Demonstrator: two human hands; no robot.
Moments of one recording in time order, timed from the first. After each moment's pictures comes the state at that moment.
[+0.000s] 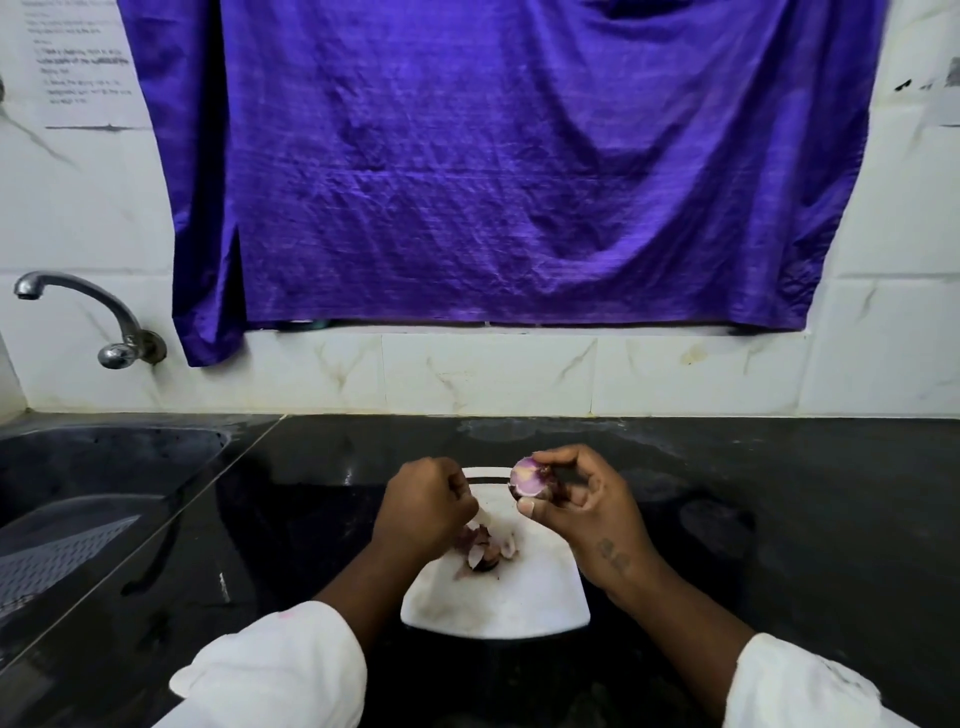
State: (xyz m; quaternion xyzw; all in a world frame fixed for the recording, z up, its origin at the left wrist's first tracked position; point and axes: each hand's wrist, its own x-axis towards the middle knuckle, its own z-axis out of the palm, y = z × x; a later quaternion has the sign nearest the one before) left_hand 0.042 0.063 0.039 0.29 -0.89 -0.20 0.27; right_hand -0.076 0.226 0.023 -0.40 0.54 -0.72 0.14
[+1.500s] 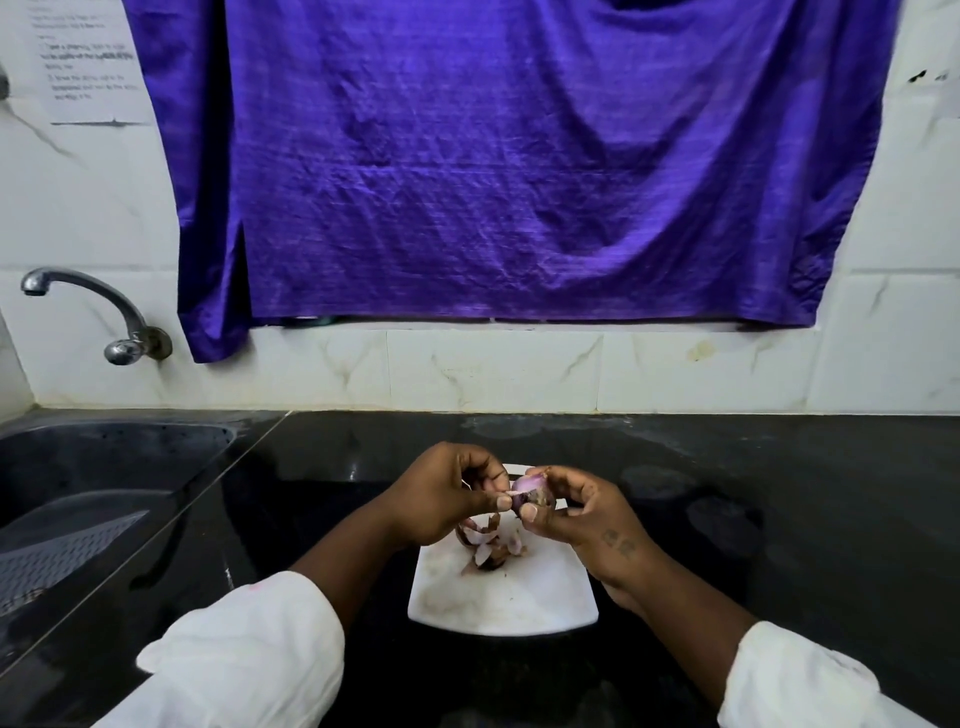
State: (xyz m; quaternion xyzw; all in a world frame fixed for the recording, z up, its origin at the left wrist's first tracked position) left_hand 0.046 0.047 0.056 0.05 -0.89 -0.42 0.18; right_hand -0.080 0.222 0.014 -0.38 0.61 -0.67 0.21
